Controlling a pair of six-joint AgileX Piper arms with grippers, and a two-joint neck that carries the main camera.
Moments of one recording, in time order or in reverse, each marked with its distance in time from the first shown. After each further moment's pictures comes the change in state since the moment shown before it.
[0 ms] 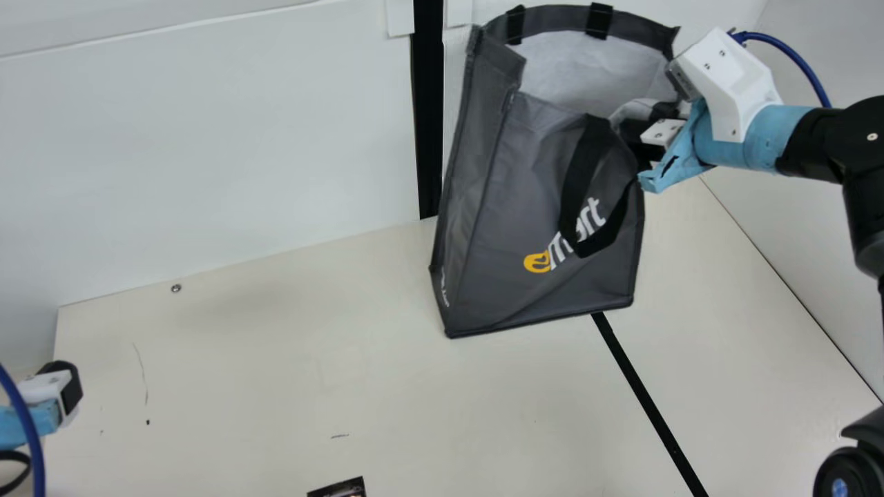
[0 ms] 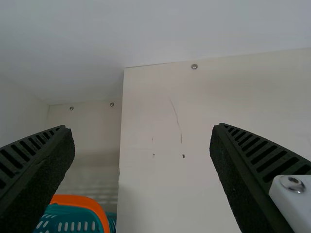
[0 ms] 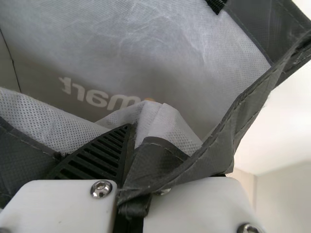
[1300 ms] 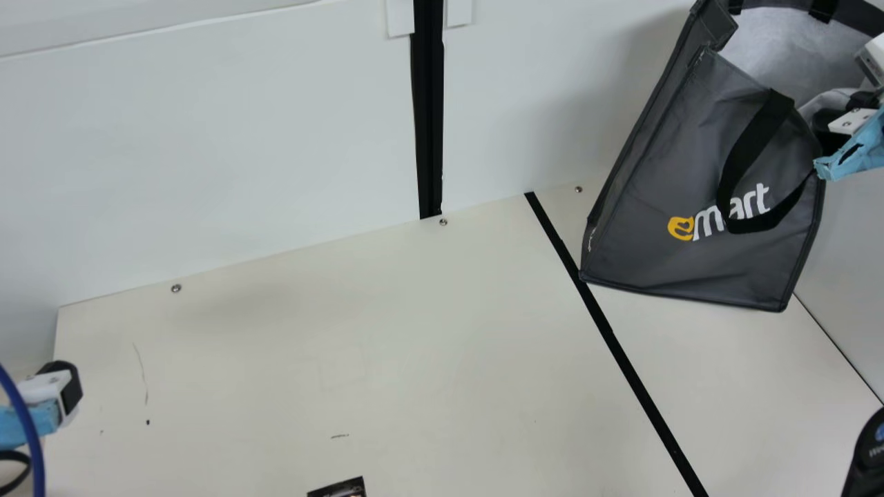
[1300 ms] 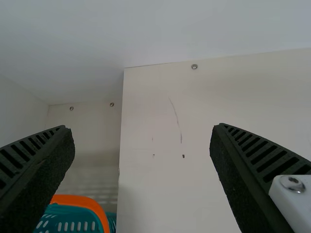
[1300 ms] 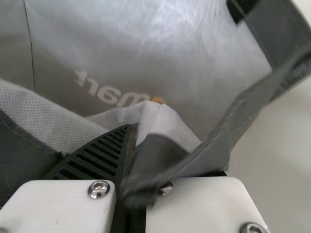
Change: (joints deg) left arm 0.0 0.0 0.0 0.0 0.0 0.0; right arm -19.5 7.8 -17.2 -9.4 5.9 0.2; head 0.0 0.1
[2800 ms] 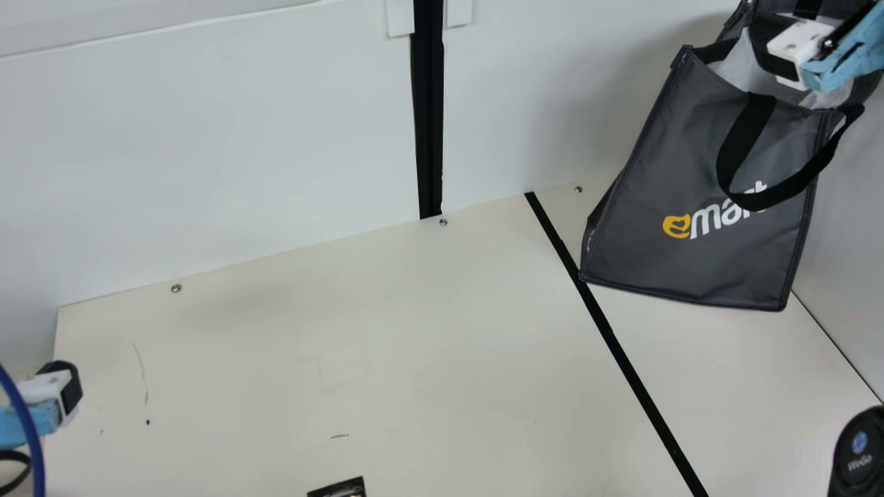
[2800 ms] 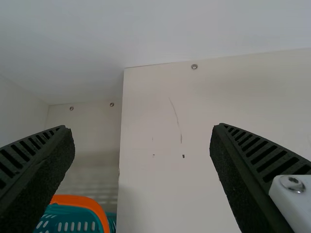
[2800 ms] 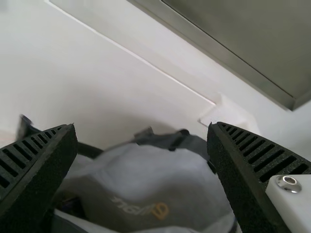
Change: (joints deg) left arm 0.0 0.0 0.0 0.0 0.0 0.0; right arm 9.7 -2.3 -20.3 6.0 6.6 5.3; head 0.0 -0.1
